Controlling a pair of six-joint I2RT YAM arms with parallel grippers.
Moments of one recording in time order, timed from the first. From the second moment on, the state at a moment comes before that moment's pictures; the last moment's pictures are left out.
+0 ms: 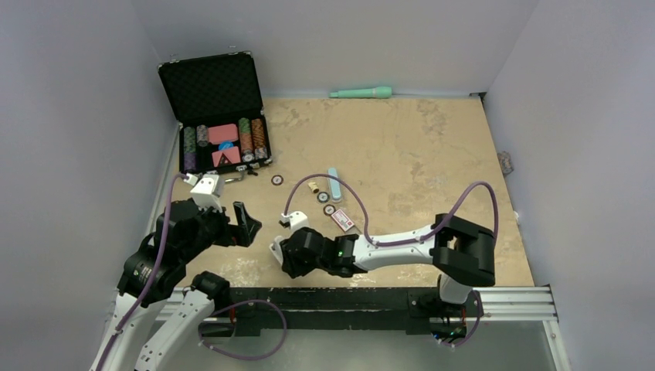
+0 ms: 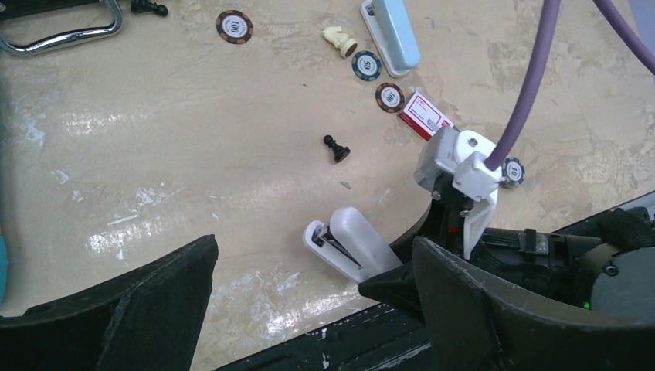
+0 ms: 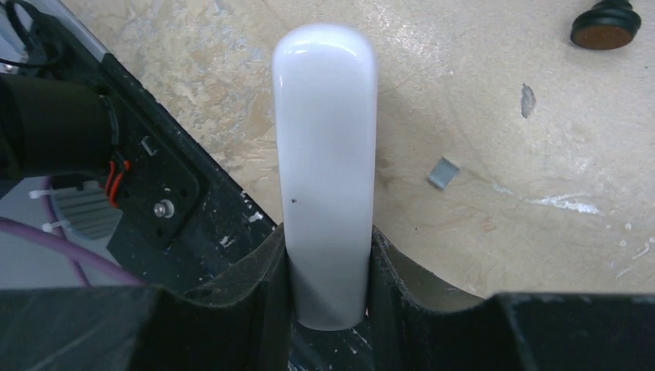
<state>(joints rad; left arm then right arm) -0.41 0.45 0.87 -0.96 0.05 -0.36 1.35 1.72 0.99 -0.05 0.19 0.72</state>
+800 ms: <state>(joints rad) -0.41 0.46 0.87 -0.96 0.08 -0.36 1.36 1.28 0.55 0.32 0.19 0.99</state>
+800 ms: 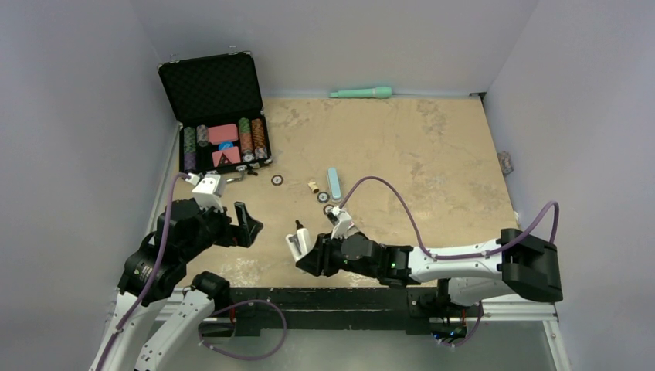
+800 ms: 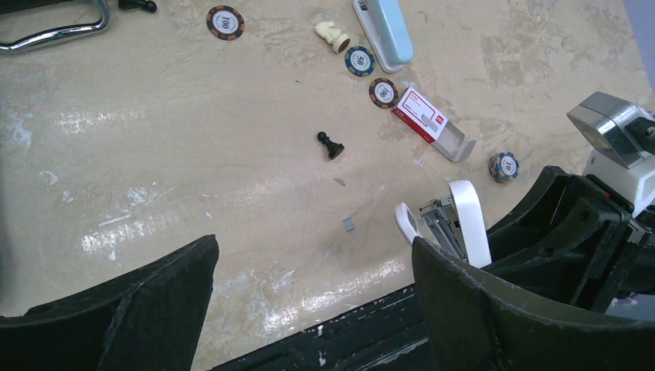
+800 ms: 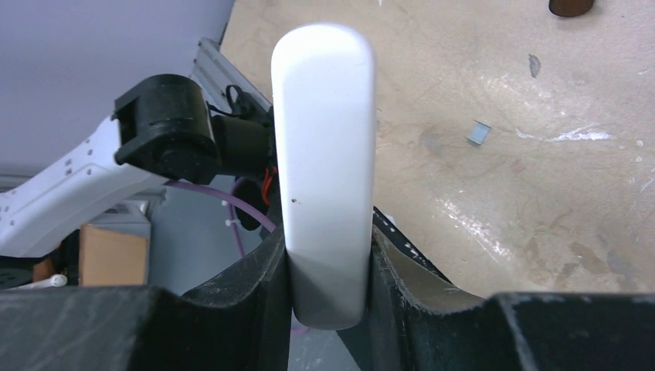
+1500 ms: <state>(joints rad) -0.41 0.48 0.87 -0.94 0.22 -0.37 1.36 1.18 0.48 0.53 0.15 1.01</state>
